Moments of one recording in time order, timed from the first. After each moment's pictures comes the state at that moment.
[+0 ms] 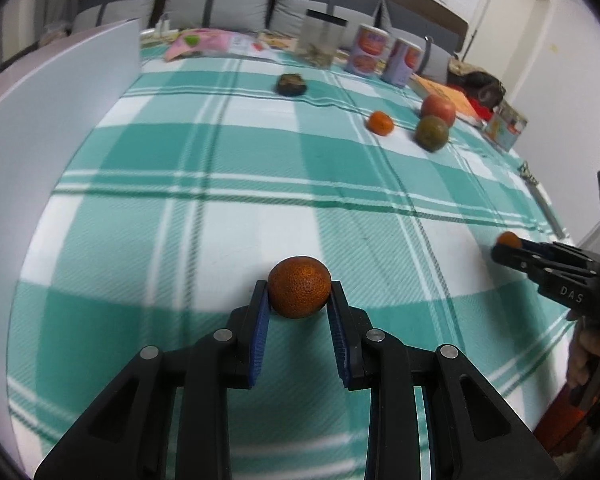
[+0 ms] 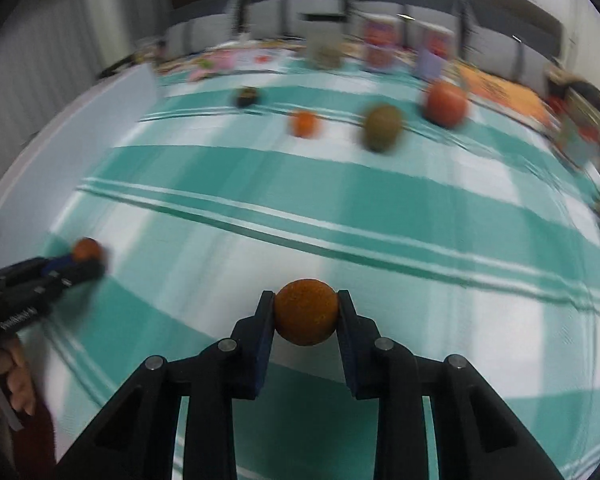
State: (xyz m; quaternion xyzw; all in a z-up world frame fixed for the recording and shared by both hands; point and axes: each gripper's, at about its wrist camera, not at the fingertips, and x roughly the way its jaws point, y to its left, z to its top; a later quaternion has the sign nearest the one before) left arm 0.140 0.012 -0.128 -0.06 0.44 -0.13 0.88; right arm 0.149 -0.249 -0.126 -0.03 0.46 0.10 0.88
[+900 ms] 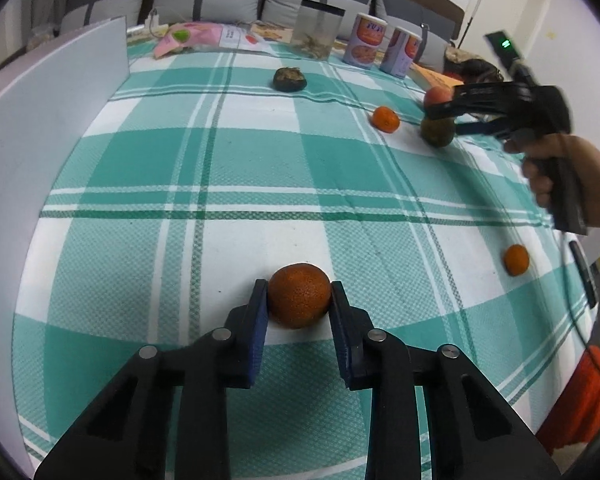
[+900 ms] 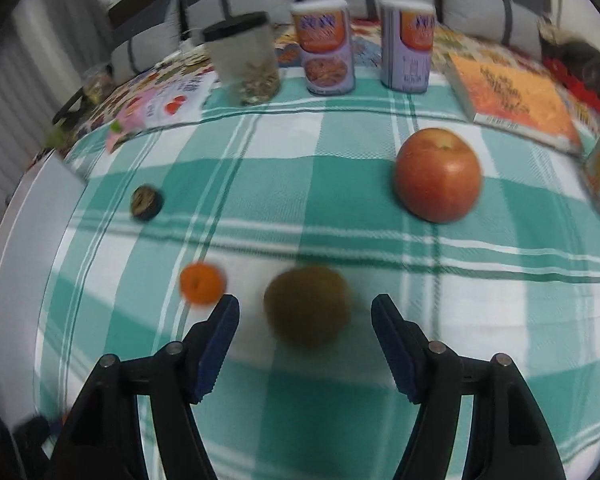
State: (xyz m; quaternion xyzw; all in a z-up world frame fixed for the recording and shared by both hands) left arm 0.159 0.022 -0.128 -0.06 0.46 -0.15 0.87; right arm 0.356 -0.280 -0.111 0.06 0.52 0.08 0.85
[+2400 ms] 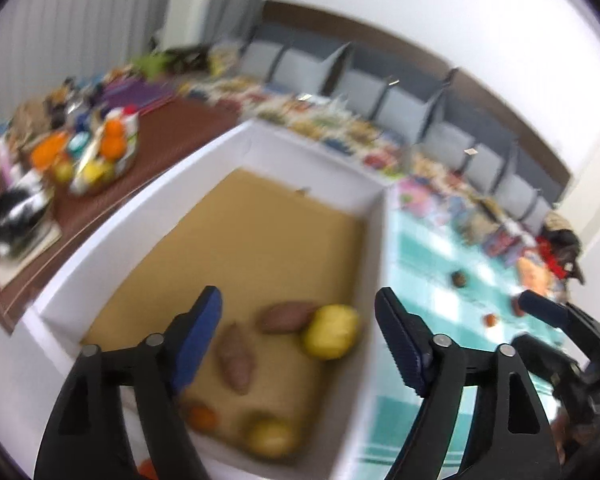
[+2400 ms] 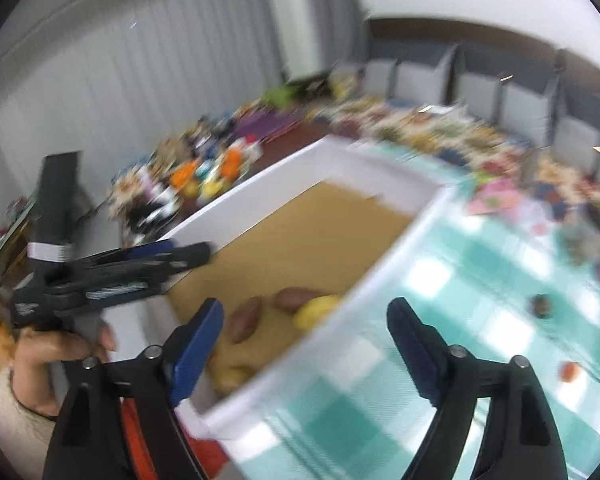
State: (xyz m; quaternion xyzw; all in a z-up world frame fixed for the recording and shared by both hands) left arm 0.100 0.285 0.048 -0.19 0.35 0.07 0.91; right arm 0.152 0.062 0.060 -0.07 0.36 0.37 0.85
